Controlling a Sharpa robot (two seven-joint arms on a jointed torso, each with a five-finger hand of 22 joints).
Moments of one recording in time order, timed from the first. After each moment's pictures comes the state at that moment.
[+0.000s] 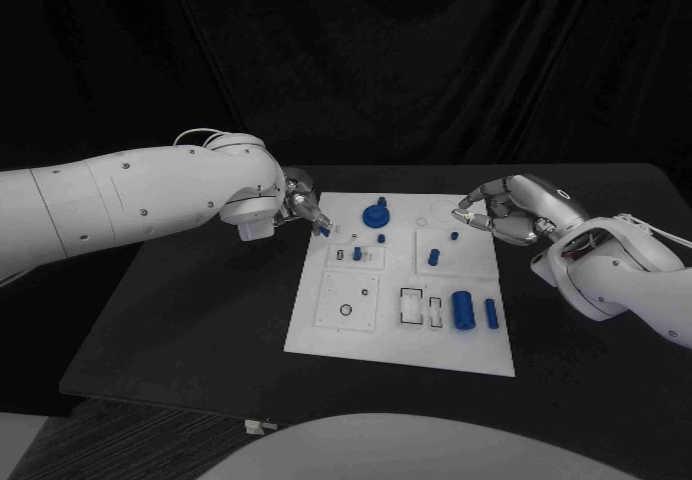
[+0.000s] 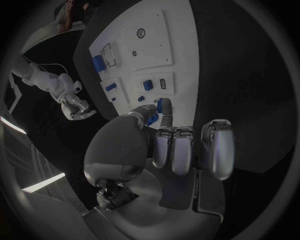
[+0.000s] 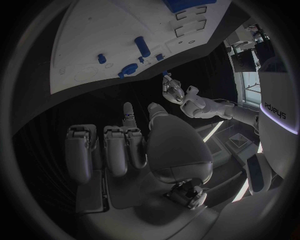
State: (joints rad) left arm 1.42 -0.78 -0.21 1.43 -0.91 0.10 -0.59; left_hand 1.13 -0.06 0.29 0.13 0.54 1.11 0.02 0.13 0.94 1.46 -0.06 1.55 1.32 1.46 -0.09 1.56 1.31 0.04 1.46 0.02 1.43 1.30; right arm 1.25 -0.88 -0.21 1.53 -1.31 -0.60 0.07; right_hand 1.19 0.03 -0.03 0.29 0.40 0.88 0.10 0.31 0.16 1.46 0.02 1.55 1.31 1.47 -0.04 1.55 1.31 0.02 1.47 0.07 1.55 1.30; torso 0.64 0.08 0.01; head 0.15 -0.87
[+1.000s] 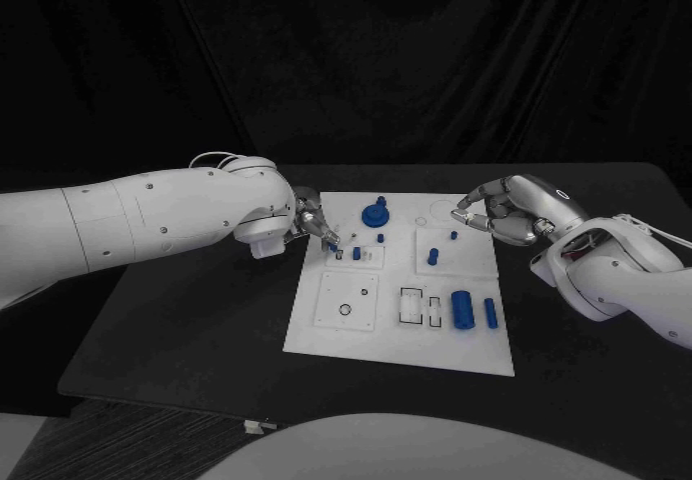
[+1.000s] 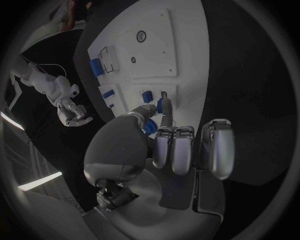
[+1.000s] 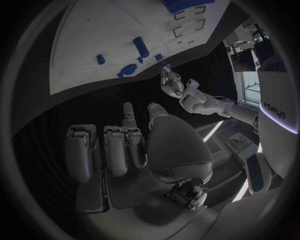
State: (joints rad) left arm 1.36 -0.74 -0.21 1.41 -0.90 0.07 -0.59; left_hand 1.13 -0.06 0.29 0.13 0.54 1.11 0.02 0.13 0.94 1.46 -0.06 1.55 1.32 1.46 -0.09 1.56 1.31 0.04 1.46 0.02 1.42 1.30; right arm 1.25 -0.89 -0.21 1.54 -1.31 -0.60 0.07; right_hand 1.19 0.03 -0.03 0.29 0.40 0.88 0.10 0.31 0.16 1.46 0.02 1.55 1.31 1.47 -0.04 1.55 1.31 0.02 1.47 0.07 1.55 1.30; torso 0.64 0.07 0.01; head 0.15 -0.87
